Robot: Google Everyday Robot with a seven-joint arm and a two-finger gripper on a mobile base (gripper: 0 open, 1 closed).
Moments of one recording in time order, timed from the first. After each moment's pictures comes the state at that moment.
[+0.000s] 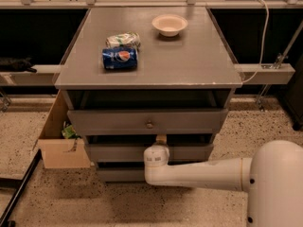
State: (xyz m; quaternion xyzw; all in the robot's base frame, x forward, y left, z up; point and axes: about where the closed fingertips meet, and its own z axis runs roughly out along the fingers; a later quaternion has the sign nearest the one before) arm 0.661 -0.052 0.405 -0.59 0.69 -0.31 0.26
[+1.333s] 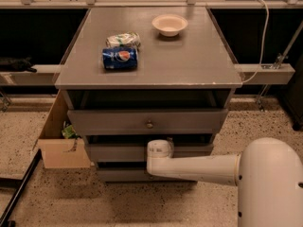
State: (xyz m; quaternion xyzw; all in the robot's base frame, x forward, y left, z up) arm 0.690 -0.091 0.381 -0.57 0.72 -0.33 0.21
